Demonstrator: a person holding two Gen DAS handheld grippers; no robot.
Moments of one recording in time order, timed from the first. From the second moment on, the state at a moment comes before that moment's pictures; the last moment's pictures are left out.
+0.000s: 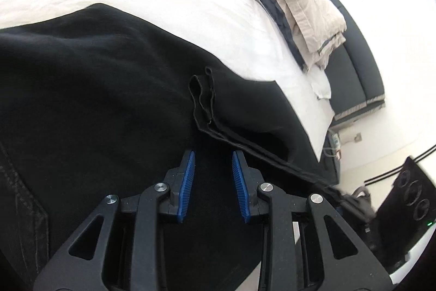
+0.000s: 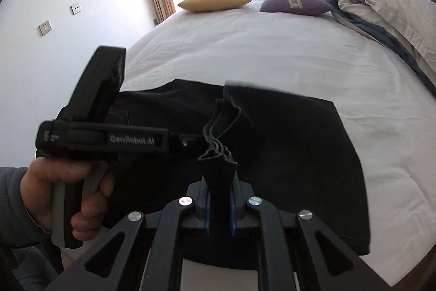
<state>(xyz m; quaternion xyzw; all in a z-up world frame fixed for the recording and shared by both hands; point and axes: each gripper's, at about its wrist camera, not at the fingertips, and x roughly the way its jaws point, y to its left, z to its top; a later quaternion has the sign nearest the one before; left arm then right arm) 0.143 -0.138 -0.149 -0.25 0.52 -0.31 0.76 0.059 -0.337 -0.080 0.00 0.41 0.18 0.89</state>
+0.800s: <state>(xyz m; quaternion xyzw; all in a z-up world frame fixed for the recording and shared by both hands) 0.164 -0.095 -0.145 -0.33 0.56 -0.31 0.69 0.024 -0.233 -0.082 -0.15 0.37 0.20 0.90</state>
